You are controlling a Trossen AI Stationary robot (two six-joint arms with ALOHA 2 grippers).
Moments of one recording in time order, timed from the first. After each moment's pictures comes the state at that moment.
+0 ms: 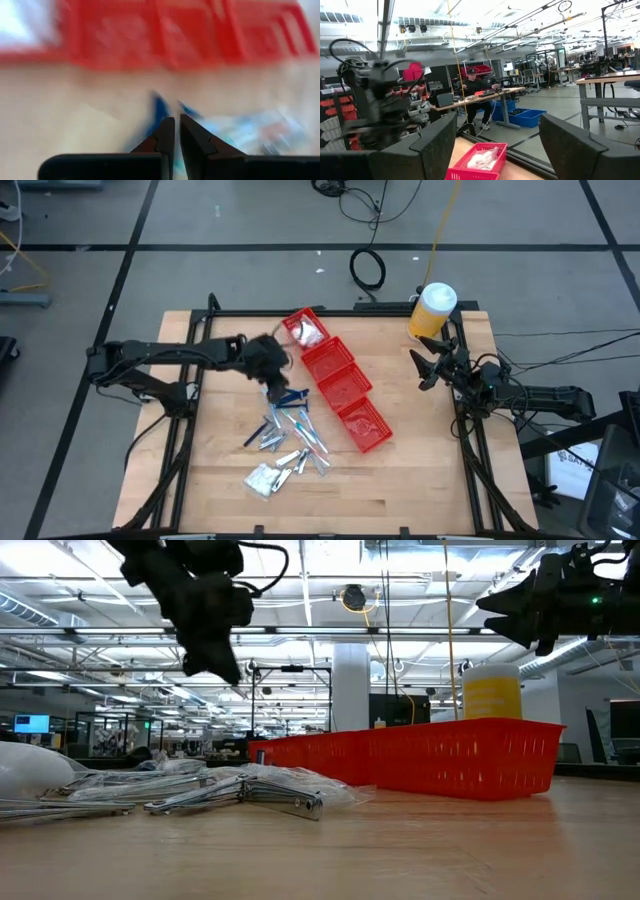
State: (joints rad) left arm 0.22 1.33 0.90 -0.48 0.19 -0.27; right arm -0.14 0.21 0.02 0.51 0.44 0.05
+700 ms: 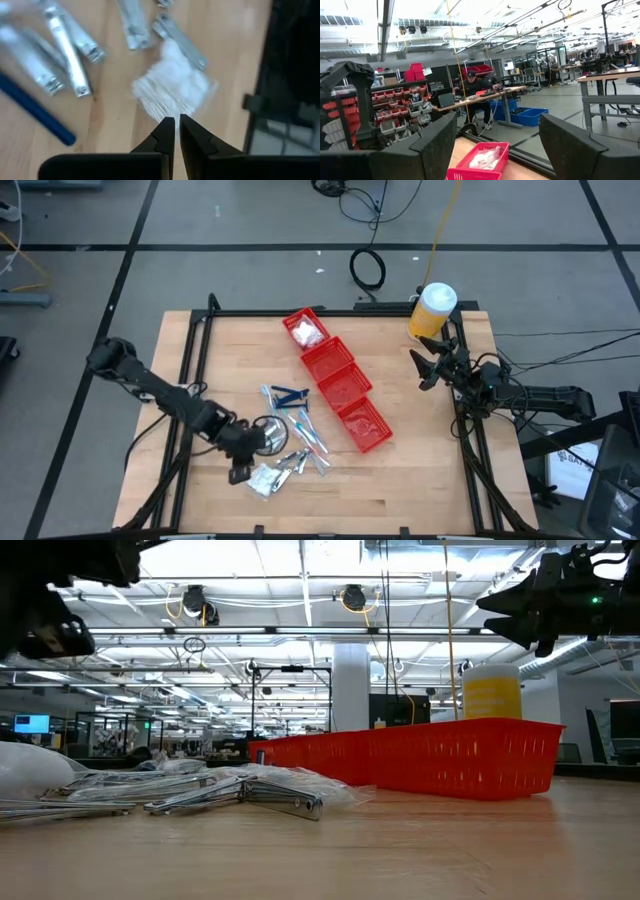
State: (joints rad) left arm -0.51 1.34 0.84 -0.58 0.14 -0.81; right arm -0.14 0.21 0.02 0.51 0.44 0.07
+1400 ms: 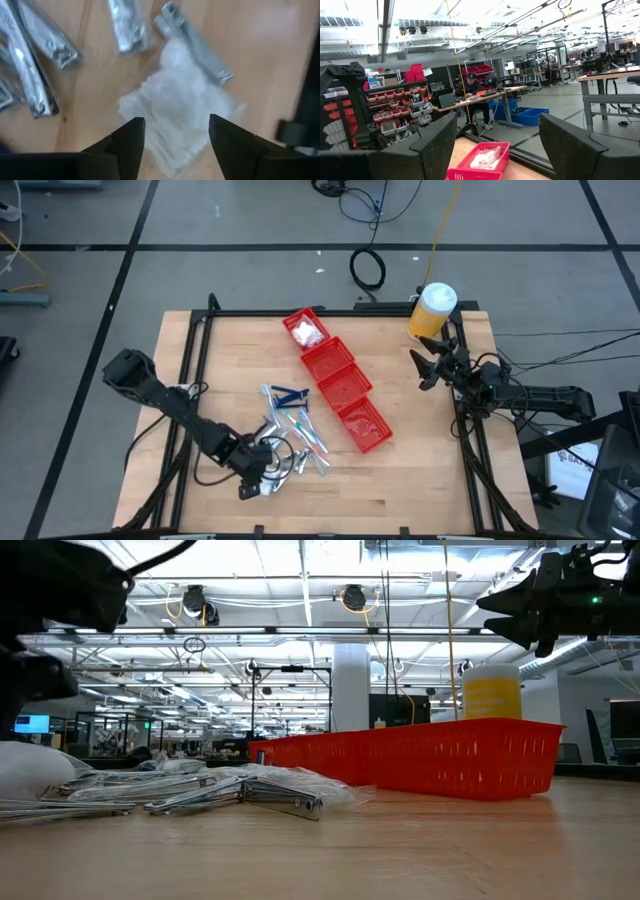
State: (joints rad) left arm -0.62 1.57 0.84 -0.42 0.05 -0.89; right arm -0.14 0.21 0.02 0.51 0.44 0.07
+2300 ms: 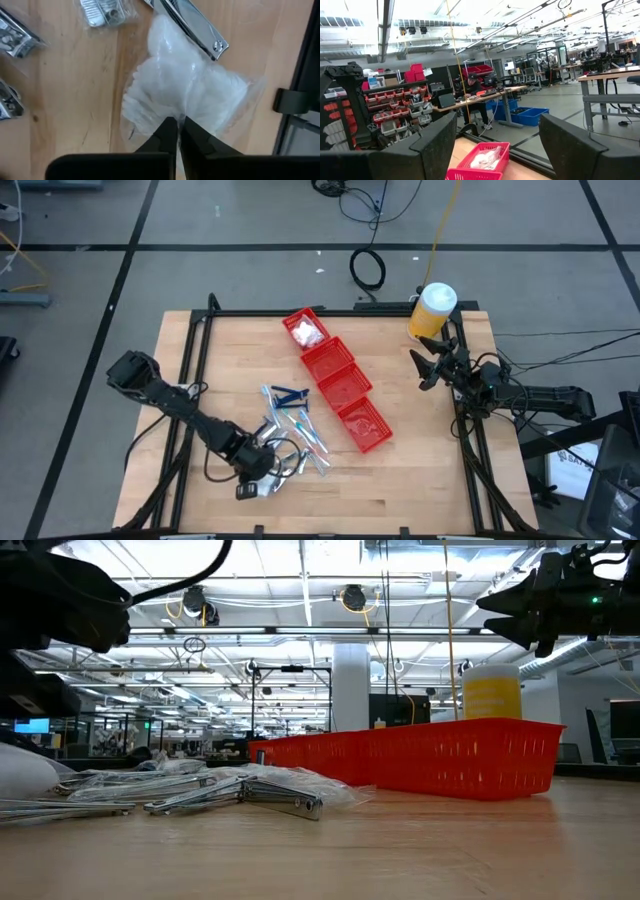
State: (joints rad) left arm -0.57 1.61 0.84 -0.42 0.24 -0.76; right arm -0.14 0.21 0.02 0.51 0.44 0.07
